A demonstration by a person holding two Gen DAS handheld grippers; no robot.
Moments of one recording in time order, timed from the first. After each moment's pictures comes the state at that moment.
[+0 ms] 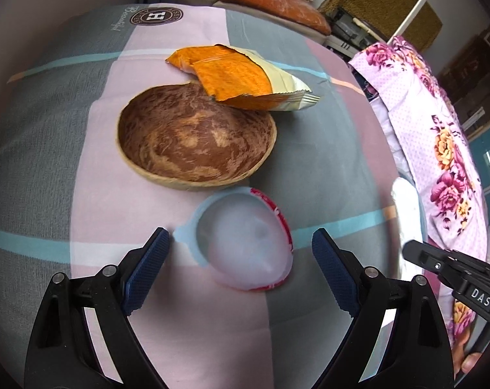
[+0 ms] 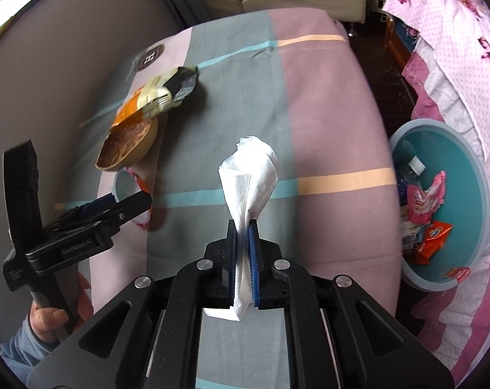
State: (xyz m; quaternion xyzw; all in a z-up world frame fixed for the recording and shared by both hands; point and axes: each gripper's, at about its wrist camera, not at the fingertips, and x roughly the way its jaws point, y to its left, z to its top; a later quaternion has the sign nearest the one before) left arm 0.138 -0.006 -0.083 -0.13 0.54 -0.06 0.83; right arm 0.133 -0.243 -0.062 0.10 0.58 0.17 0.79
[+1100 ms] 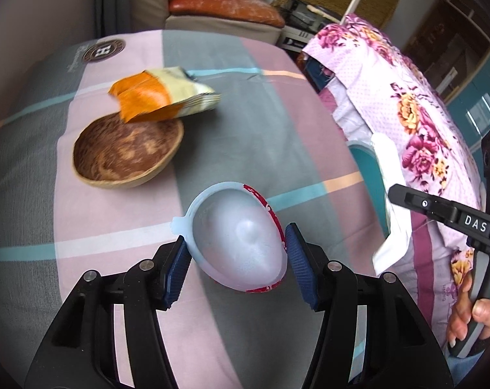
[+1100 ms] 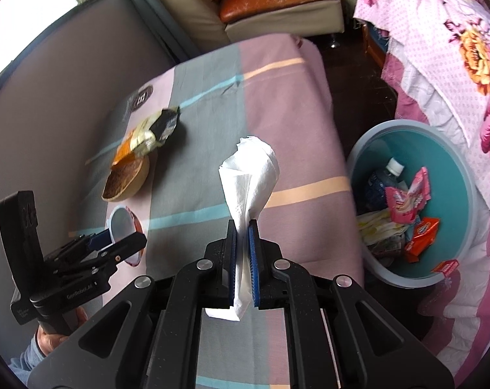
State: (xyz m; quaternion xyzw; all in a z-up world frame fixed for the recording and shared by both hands) left arm 0.112 -0.059 -0.045 -0.07 0.52 -0.13 0.84; right arm 0.122 -0.302 -0.041 0.17 0.53 0.15 0.82
